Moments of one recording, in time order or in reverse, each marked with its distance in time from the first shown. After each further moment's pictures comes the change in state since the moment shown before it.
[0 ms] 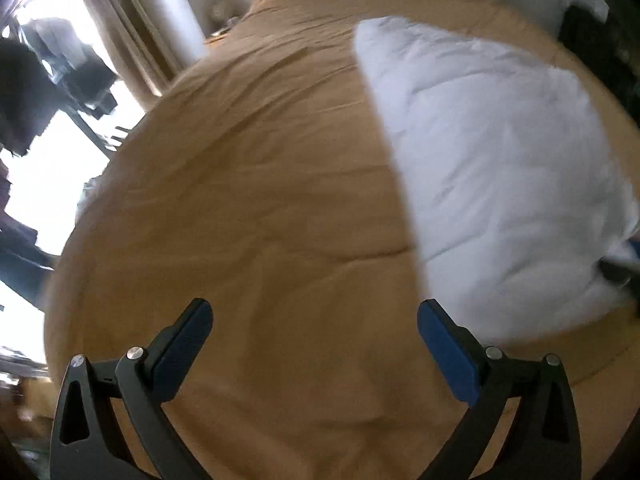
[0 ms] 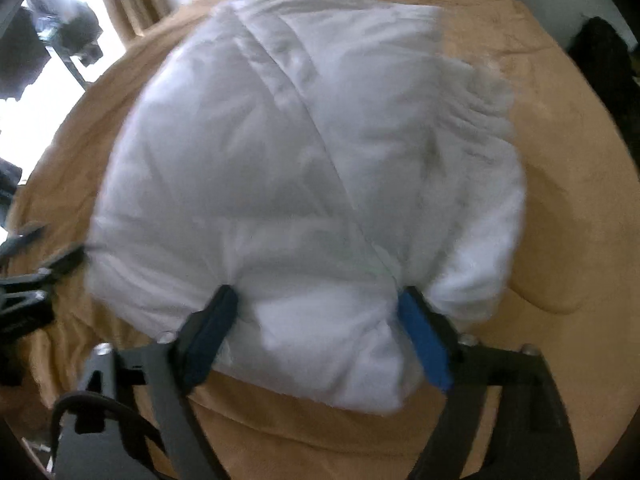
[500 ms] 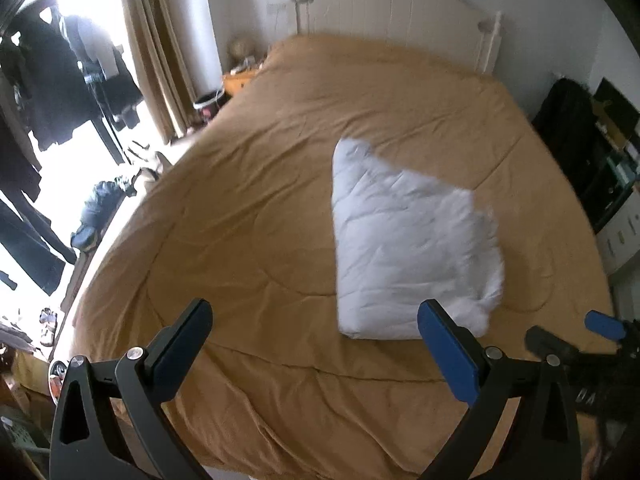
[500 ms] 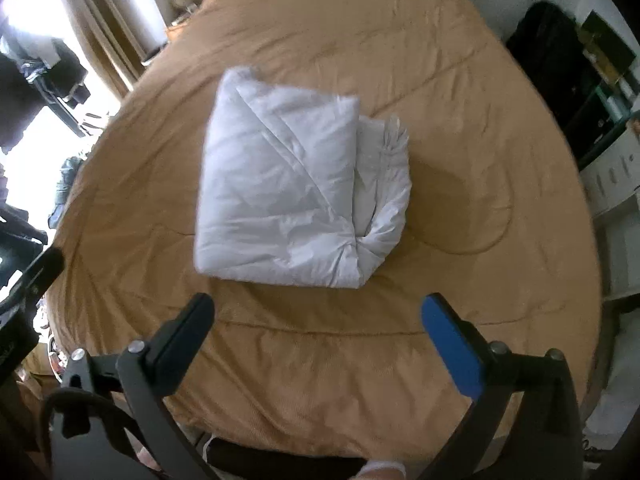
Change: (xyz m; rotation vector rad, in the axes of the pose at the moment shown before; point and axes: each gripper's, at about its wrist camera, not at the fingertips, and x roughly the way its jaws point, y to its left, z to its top) left arm -0.244 -0.002 0.034 -0.140 -0.146 -0.108; right arm -0.221 0.027 0.002 0.120 -0.019 -0.063
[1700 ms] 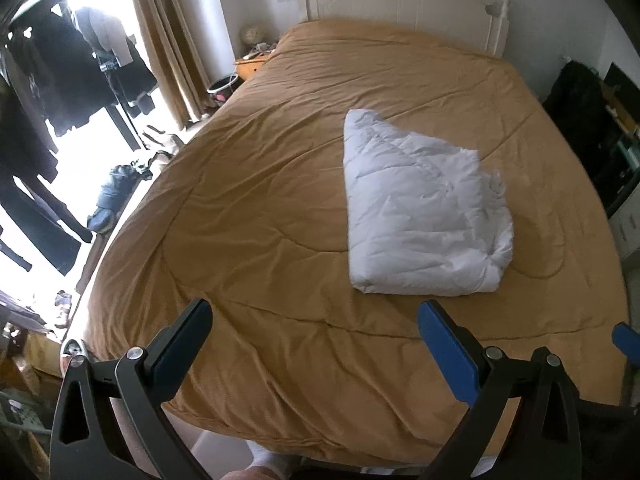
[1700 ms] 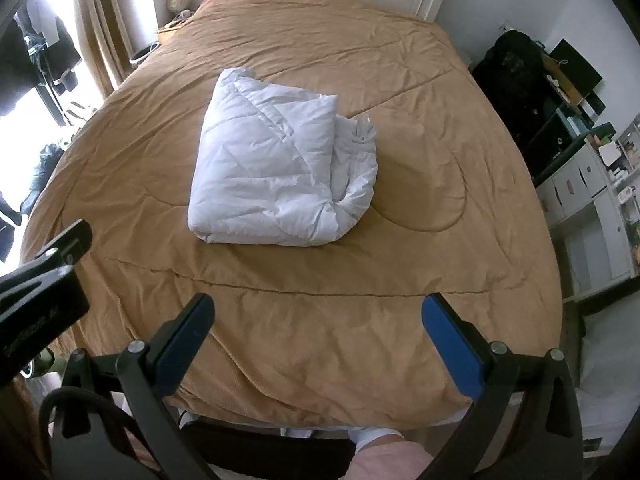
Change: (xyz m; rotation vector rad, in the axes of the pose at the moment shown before) left arm -0.011 0.002 -0.059 -0.013 0.060 0.051; right arm -0.039 0.020 -0.087 -0.028 -0.075 -0.169
